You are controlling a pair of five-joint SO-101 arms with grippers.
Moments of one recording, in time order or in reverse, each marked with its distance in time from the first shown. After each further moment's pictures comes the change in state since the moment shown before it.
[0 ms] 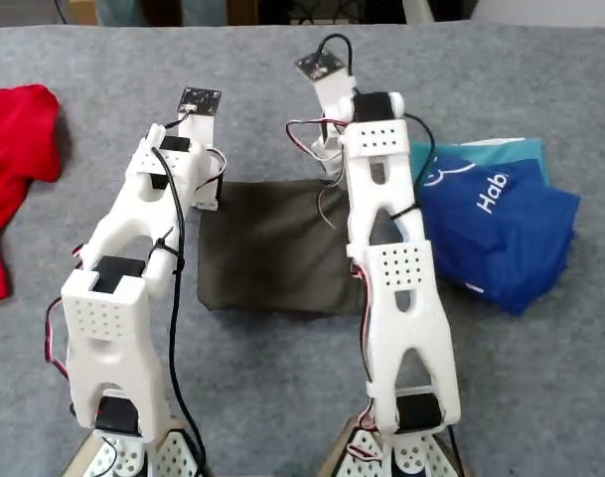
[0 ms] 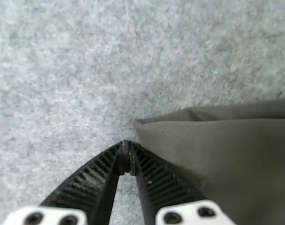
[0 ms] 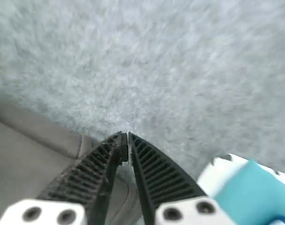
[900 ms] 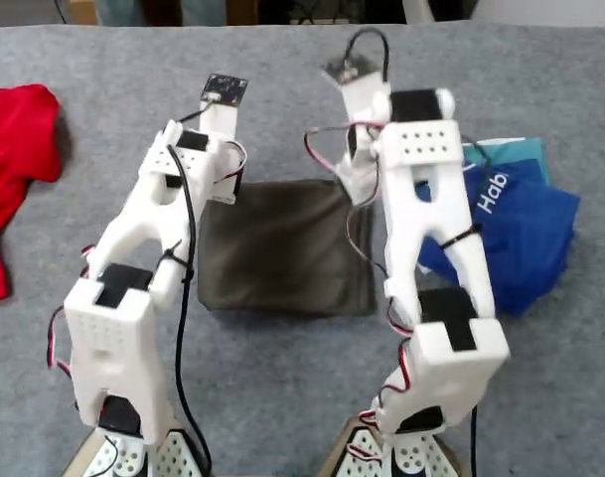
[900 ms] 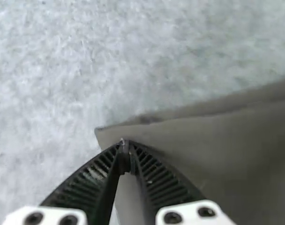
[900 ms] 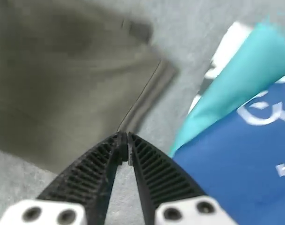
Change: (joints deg) left arm 3.9 -4.0 0.5 -2.0 -1.5; right arm 1.3 -59.2 77.1 -4.5 -2.6
